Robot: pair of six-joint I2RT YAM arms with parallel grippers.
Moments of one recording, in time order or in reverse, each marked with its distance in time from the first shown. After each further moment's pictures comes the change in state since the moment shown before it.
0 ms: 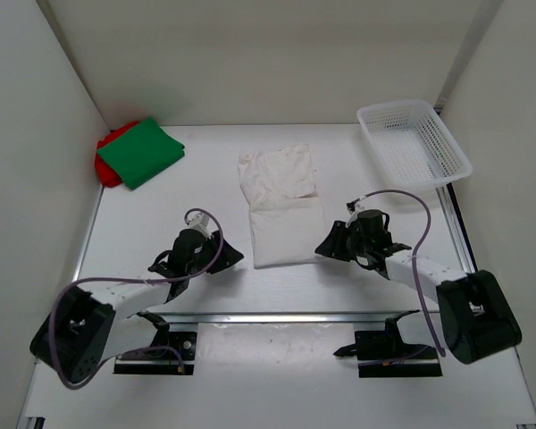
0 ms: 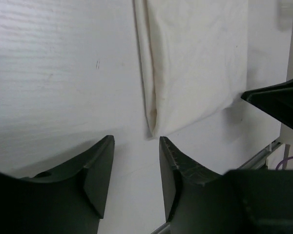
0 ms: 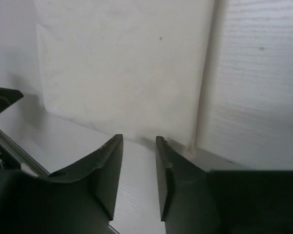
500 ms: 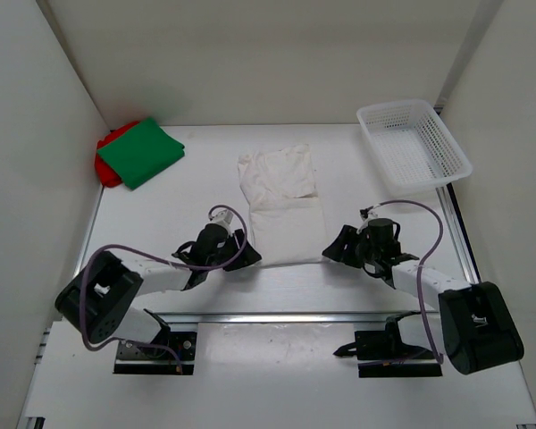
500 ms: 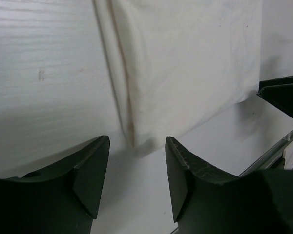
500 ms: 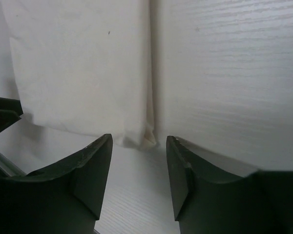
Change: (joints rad) left arm -0.121 0.206 0.124 0.030 -0.066 0.019; right arm -0.082 -0.103 -0.108 0.012 0.050 0.003
